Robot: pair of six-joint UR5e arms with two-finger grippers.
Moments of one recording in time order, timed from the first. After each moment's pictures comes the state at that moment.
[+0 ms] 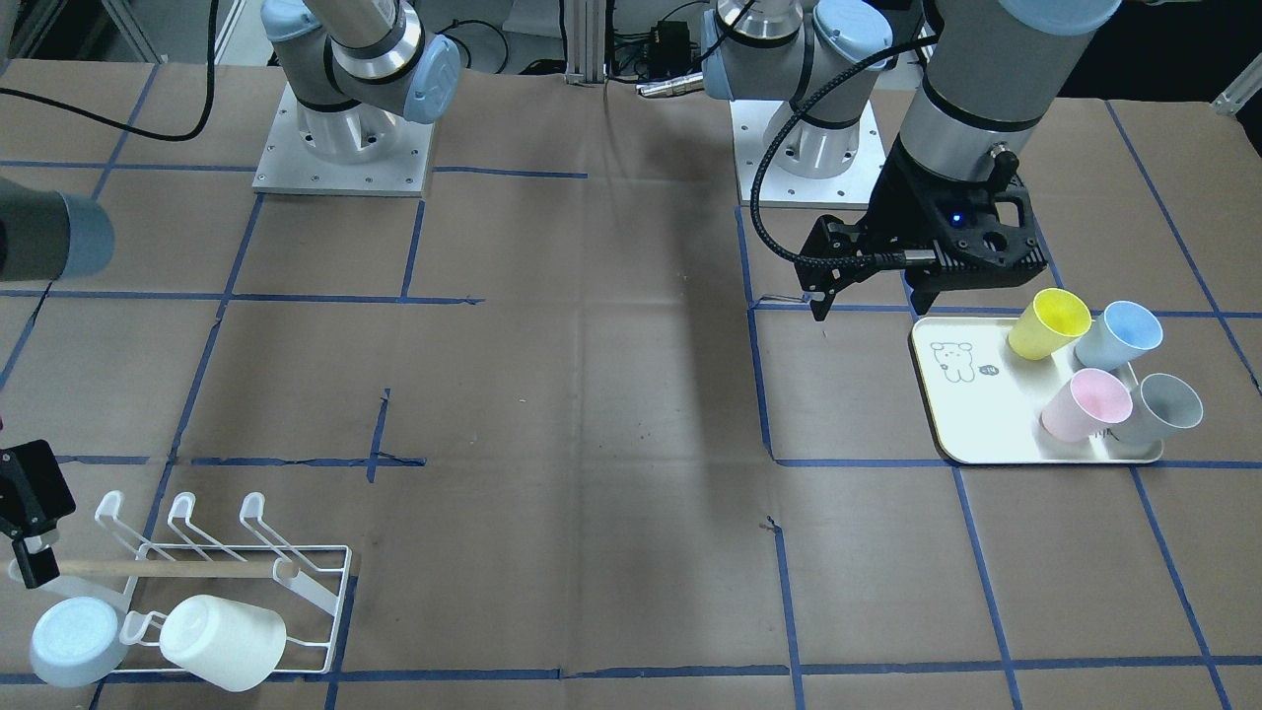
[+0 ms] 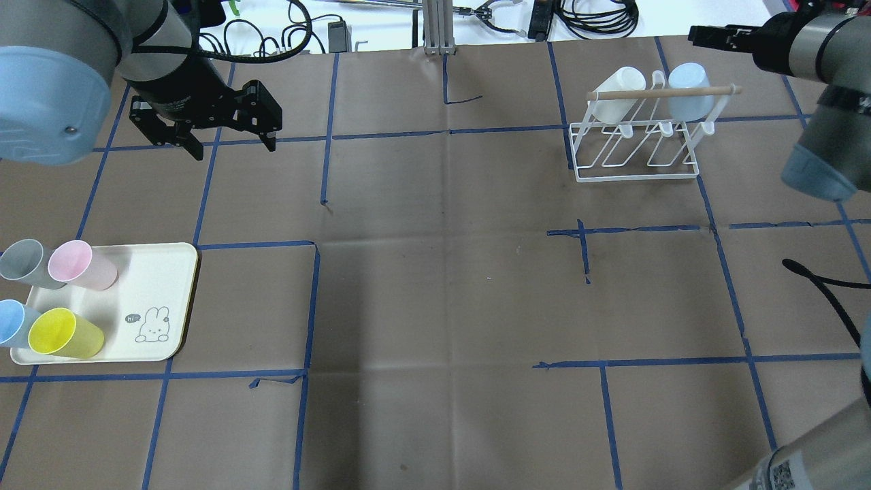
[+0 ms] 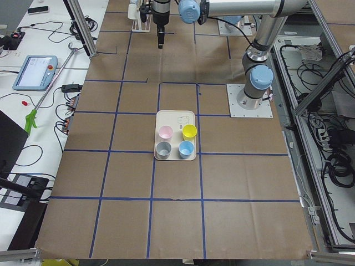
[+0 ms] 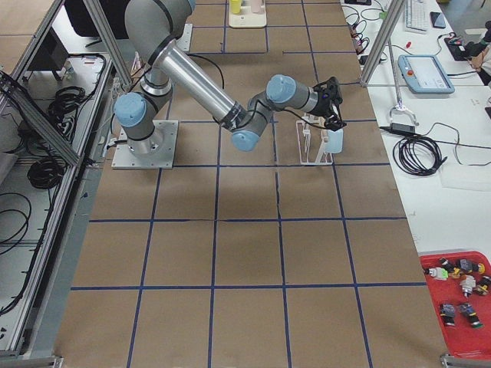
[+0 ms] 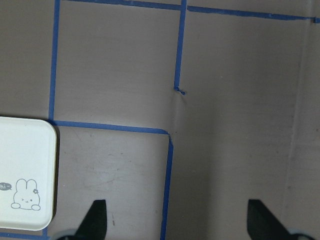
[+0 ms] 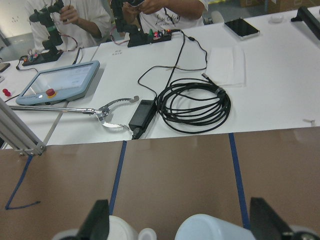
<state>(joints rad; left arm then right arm) -1.55 -1.61 -1.59 -1.42 1.57 -0.07 1.13 -1.23 1.81 -2.94 -1.01 -0.18</state>
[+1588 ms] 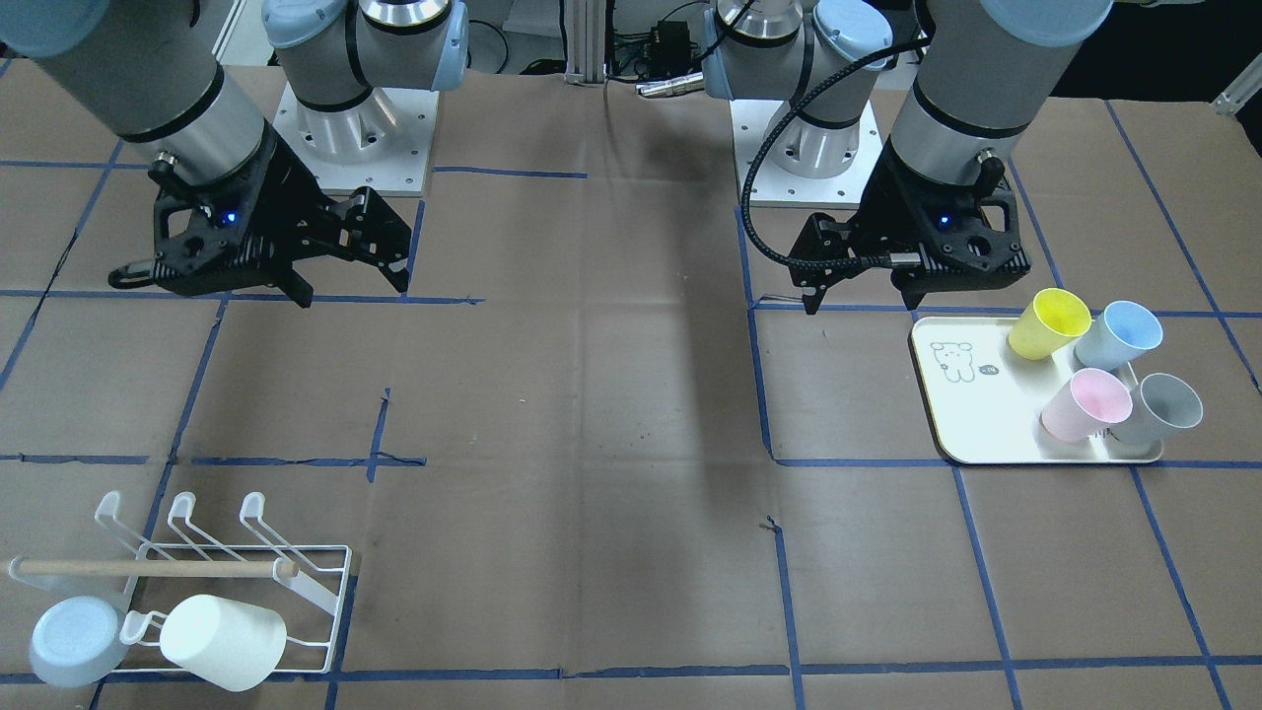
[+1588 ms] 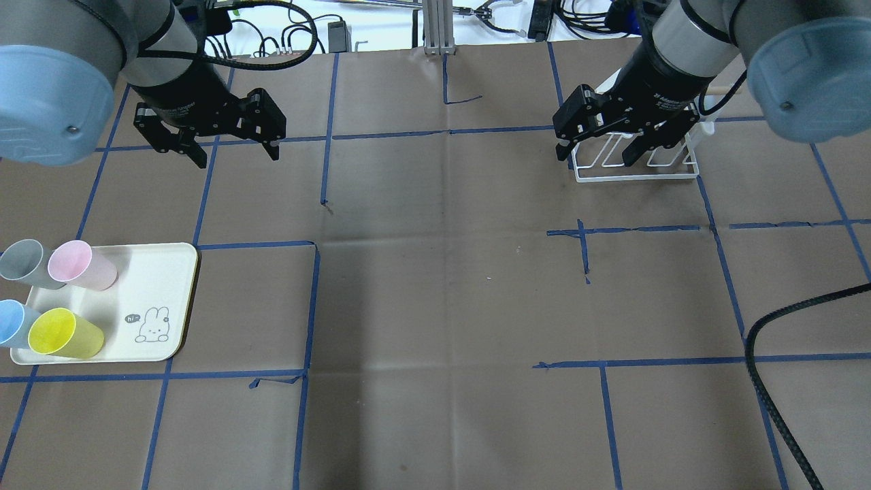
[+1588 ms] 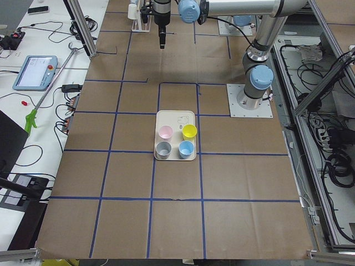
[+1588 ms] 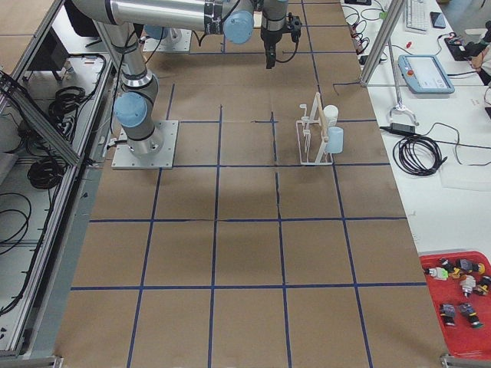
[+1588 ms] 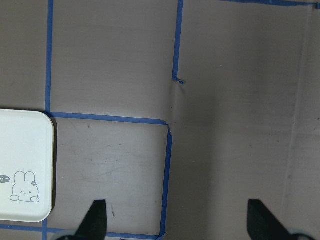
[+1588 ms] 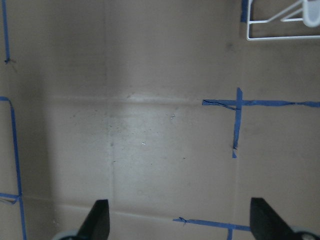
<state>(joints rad) -1.56 -1.62 -1.59 -1.47 1.57 -0.06 1.55 -1.55 1.62 -1.64 -1.35 -0.02</state>
